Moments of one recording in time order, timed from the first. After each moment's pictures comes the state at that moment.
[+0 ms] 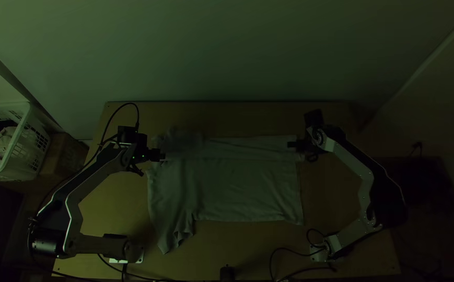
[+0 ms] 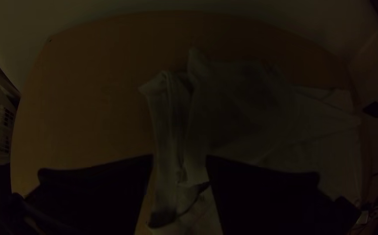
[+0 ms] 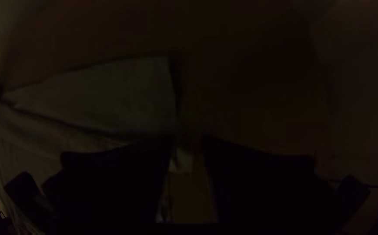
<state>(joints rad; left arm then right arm) -0.08 1.43 0.95 -0.39 0.04 -0.02 0.20 1.69 1.23 -0.70 0.19 0.21</state>
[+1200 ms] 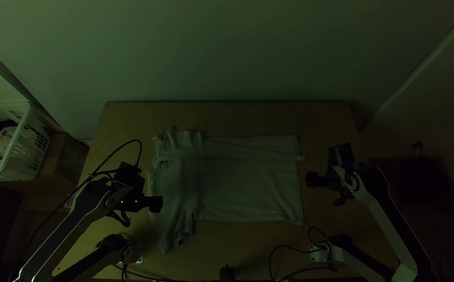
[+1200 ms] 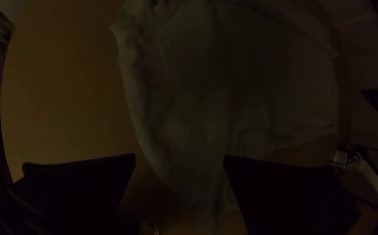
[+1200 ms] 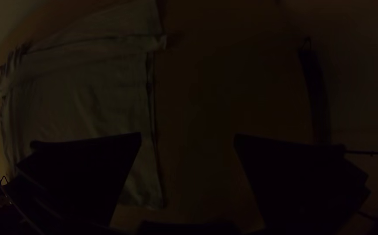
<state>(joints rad) -0.35 0.91 0.79 -1.14 0.09 -0.34 0.24 1.05 0.93 -1.09 0.15 0.31</state>
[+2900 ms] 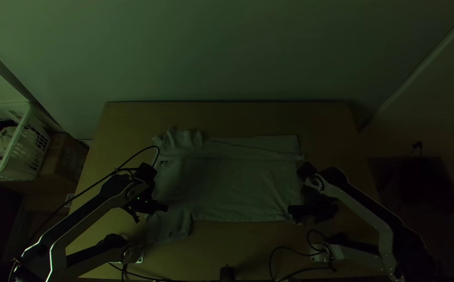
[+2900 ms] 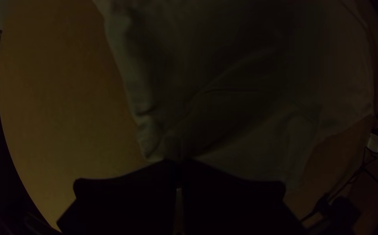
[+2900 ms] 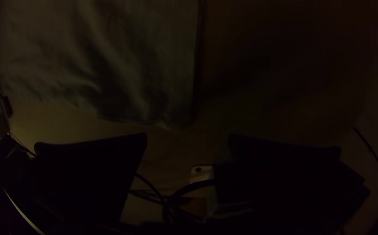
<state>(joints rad) -0.39 1.13 0.72 -1.04 -0.01 -0.23 0.42 1.30 0.74 -1.26 -0.14 0.32</state>
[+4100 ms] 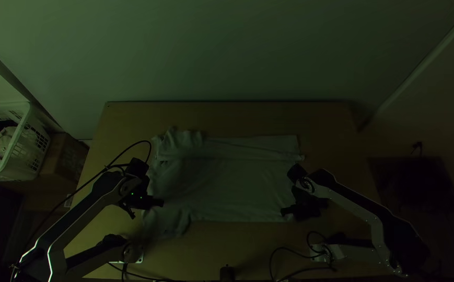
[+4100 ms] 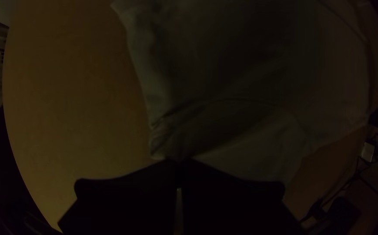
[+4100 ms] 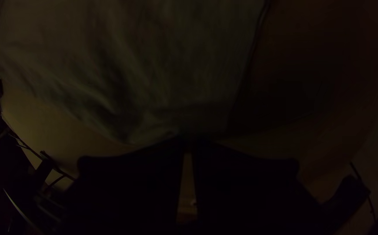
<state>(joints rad) -0.29 1.11 0.75 -1.06 0.00 -0.17 0.51 1.38 0.71 -1.09 -0.15 0.26</state>
